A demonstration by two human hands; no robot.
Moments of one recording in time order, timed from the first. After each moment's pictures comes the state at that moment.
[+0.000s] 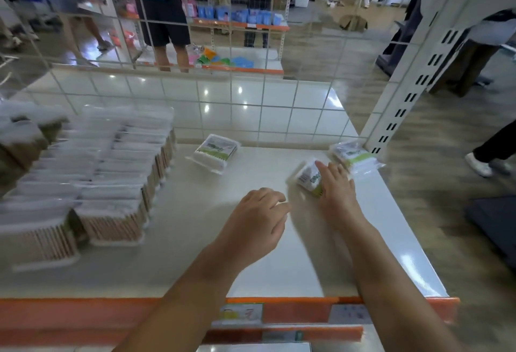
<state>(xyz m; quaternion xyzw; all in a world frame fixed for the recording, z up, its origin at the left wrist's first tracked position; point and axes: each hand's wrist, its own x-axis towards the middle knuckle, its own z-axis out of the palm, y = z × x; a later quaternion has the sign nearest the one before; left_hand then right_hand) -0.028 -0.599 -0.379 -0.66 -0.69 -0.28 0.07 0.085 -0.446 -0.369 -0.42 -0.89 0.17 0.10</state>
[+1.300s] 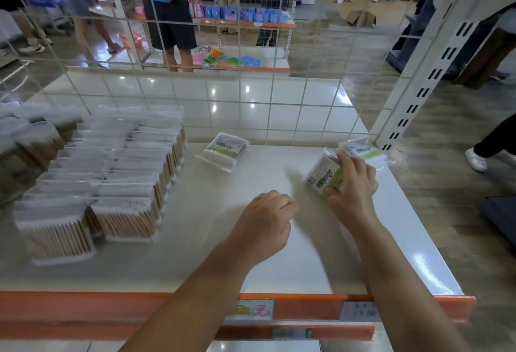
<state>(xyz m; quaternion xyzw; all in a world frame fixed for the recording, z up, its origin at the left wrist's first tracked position) -0.027 -0.601 -0.380 -0.66 -0.70 -0.26 0.03 0.086 -0.455 -0.365 -0.45 -0.84 0.17 0.25</state>
